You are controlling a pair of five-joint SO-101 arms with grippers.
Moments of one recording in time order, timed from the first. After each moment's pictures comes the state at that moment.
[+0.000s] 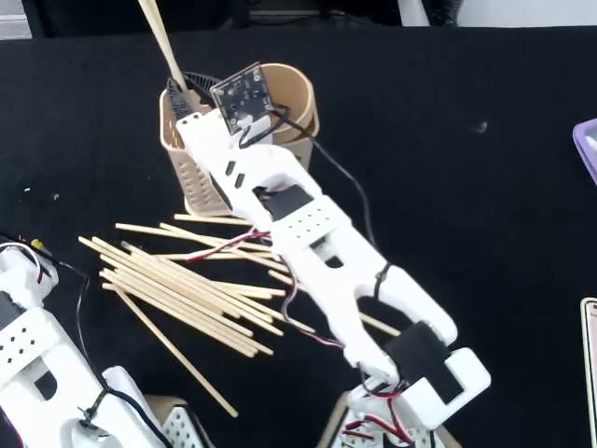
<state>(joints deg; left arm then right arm) -48.7 -55.0 57.1 52.7 3.8 -33.5 -0.3 25.6 -11.5 2.1</state>
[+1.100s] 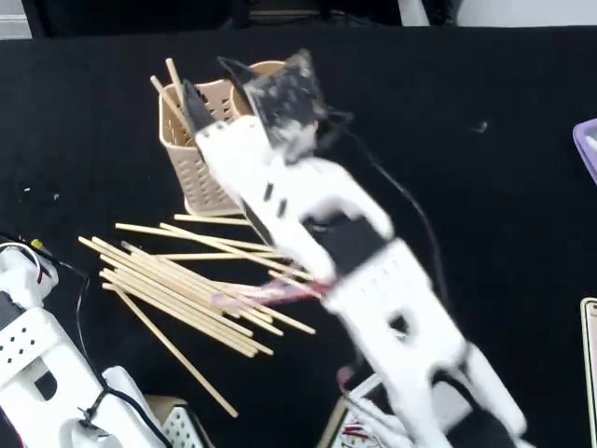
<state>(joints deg) -48.7 -55.0 57.1 52.7 3.8 -35.8 -36.4 23.0 28.8 1.9</state>
